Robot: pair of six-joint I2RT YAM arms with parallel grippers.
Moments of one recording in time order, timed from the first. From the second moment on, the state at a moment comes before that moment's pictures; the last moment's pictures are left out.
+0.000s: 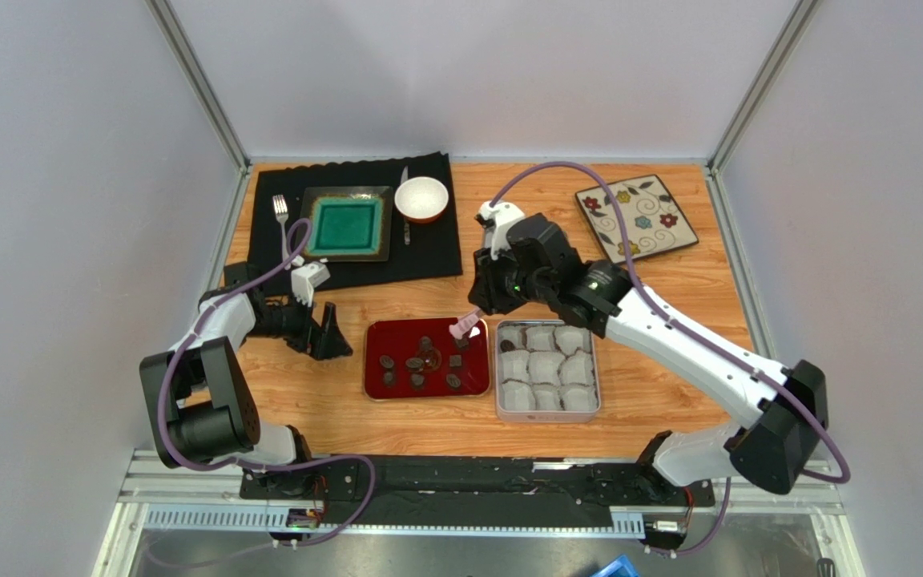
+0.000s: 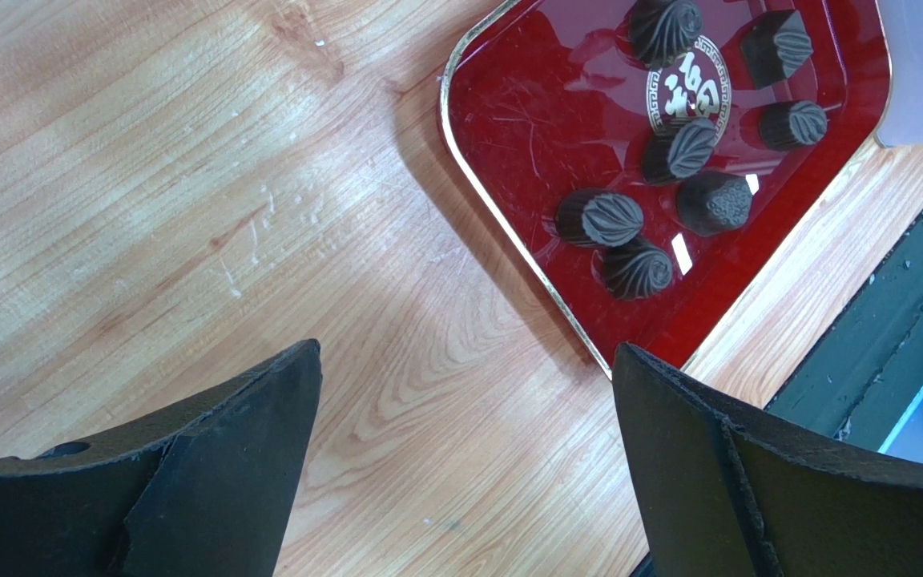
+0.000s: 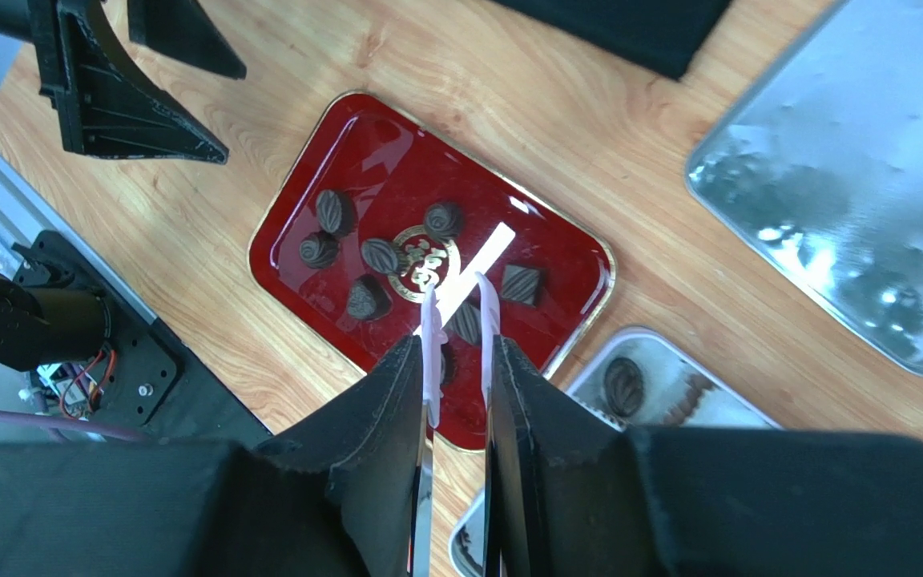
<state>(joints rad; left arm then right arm) 0.30 1.42 0.76 -0.74 0.83 0.69 0.81 1.34 1.25 -0.52 -0.04 0.32</state>
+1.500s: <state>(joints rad) 0.31 1.41 0.76 -0.75 0.83 0.70 0.85 1.72 1.39 -0.39 -0.11 0.33</state>
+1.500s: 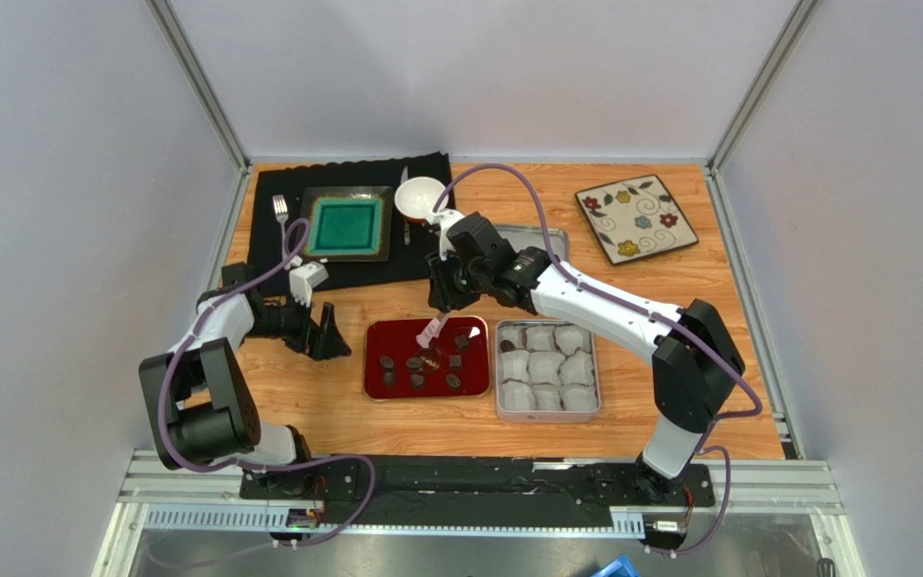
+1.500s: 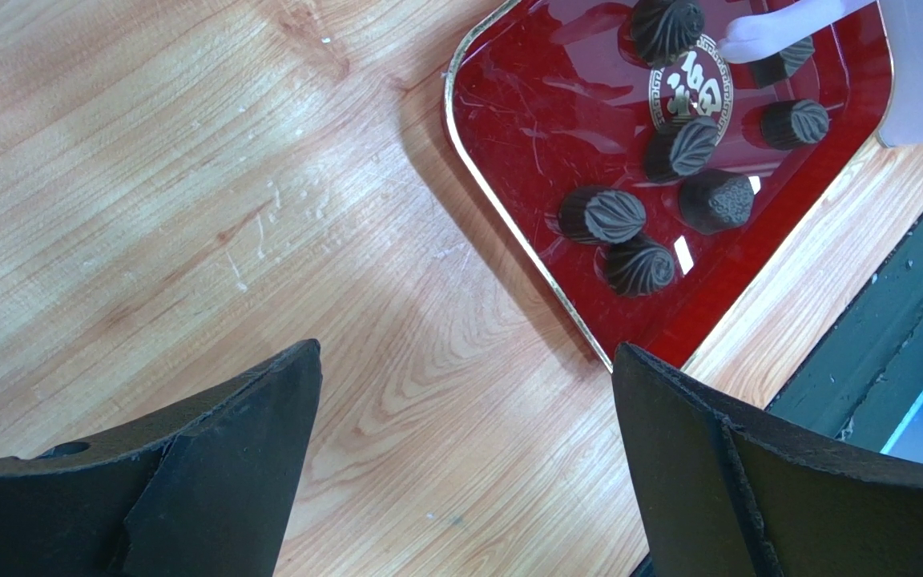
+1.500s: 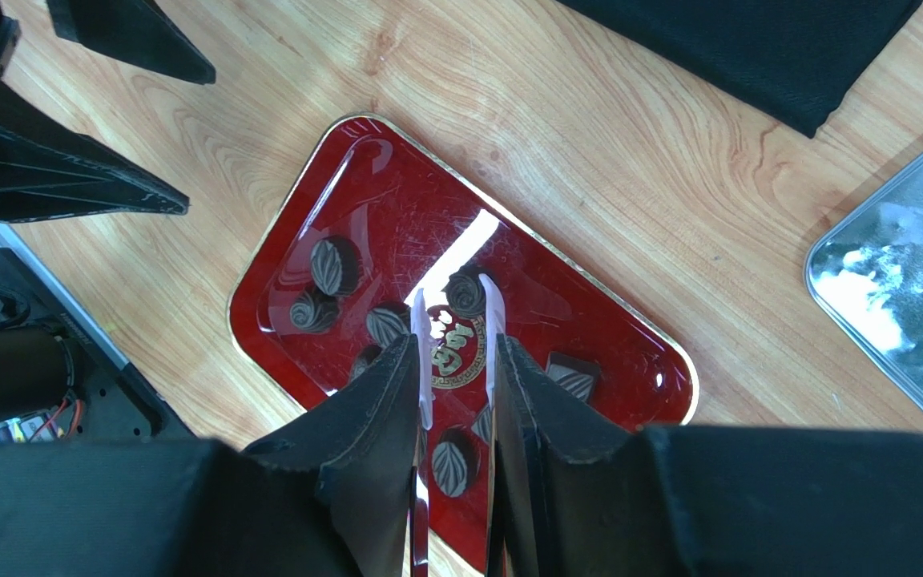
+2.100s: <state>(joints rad) 0.31 1.41 0.76 -0.75 0.84 0.71 0.85 1.77 1.41 -0.38 -0.11 0.32</state>
